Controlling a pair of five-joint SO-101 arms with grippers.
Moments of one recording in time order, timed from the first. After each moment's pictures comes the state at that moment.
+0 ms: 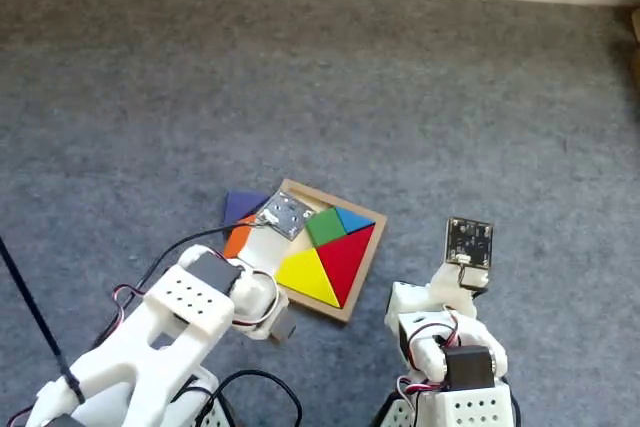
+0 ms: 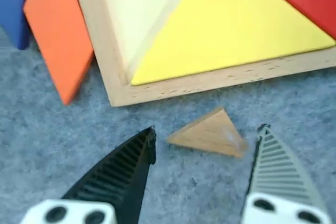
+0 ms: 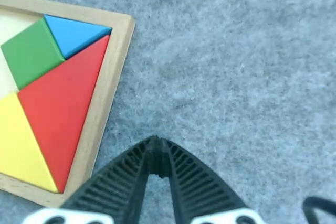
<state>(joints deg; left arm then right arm) 24.0 -39.8 69.4 60.5 2.8 -11.9 -104.5 96.0 71.2 -12.4</state>
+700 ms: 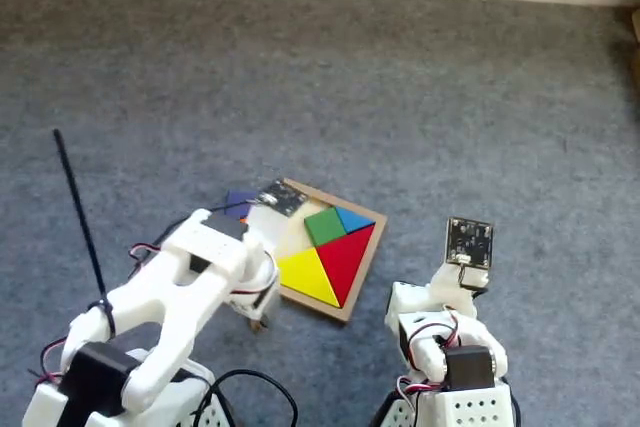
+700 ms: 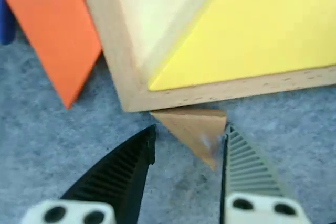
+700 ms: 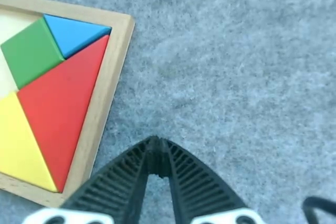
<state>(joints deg) 14.6 -15.2 57.0 62.0 -0.7 -11.9 -104.5 96.0 71.2 -12.4</state>
